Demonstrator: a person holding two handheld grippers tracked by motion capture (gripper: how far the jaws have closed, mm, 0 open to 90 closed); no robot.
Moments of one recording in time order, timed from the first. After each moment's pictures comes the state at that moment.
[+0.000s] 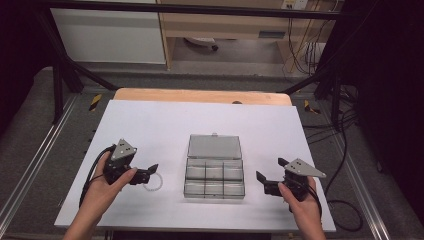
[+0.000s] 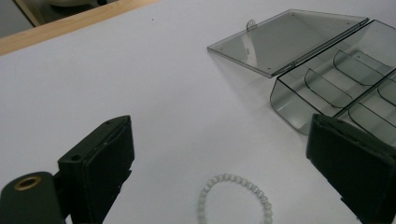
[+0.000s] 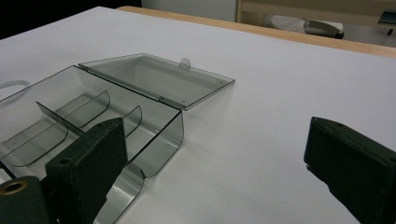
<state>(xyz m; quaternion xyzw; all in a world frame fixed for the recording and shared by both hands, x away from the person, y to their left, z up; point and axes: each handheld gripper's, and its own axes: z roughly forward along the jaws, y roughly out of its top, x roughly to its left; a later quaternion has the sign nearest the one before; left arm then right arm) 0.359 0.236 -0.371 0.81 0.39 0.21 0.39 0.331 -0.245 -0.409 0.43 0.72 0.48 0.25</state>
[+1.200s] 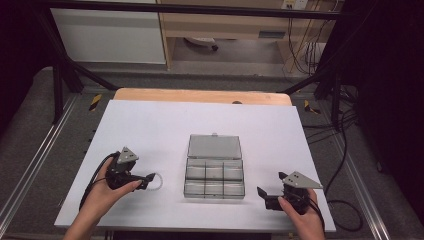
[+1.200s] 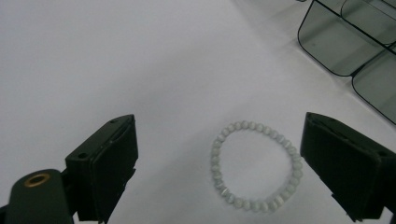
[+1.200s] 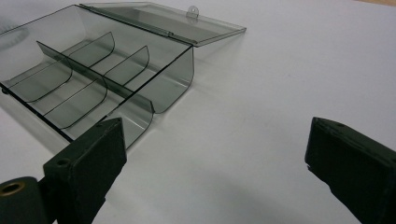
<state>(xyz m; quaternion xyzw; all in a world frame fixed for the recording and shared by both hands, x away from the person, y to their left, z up) 0.367 0.243 -0.410 0.83 0.41 0.18 0.33 0.308 -0.248 -0.433 0.43 0.76 0.44 0.23</state>
